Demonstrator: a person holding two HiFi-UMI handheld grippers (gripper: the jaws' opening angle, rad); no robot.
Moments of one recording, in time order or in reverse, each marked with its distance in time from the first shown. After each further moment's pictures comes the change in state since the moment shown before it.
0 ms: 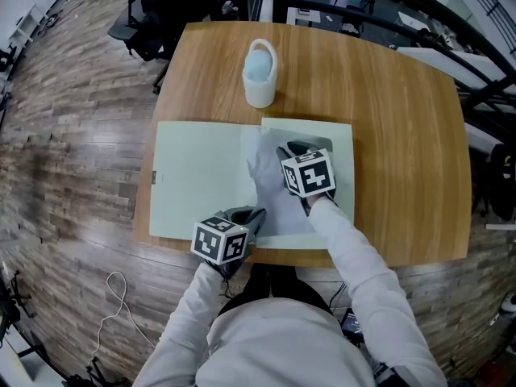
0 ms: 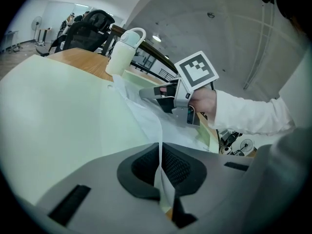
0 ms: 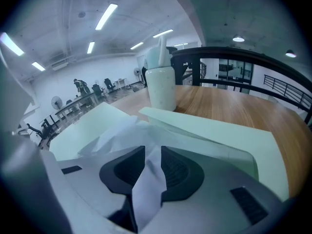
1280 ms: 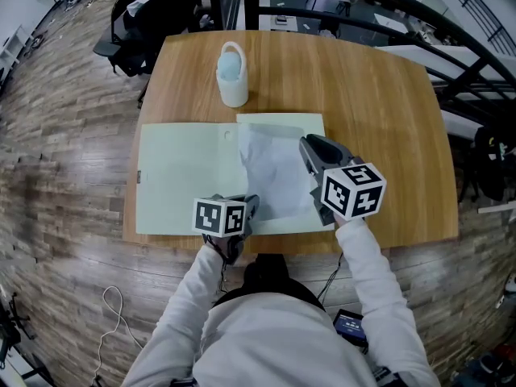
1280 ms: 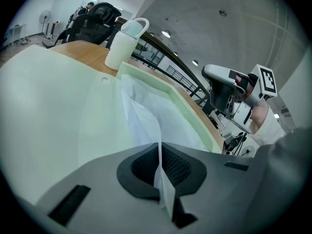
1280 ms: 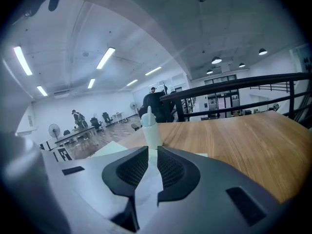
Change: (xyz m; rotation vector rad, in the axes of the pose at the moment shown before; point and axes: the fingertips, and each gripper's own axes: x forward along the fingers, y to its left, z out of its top) left arm 0.029 -0.010 0.011 -0.088 0.045 0.060; right arm -0.171 -0.030 0.035 0.133 -0.405 -0.014
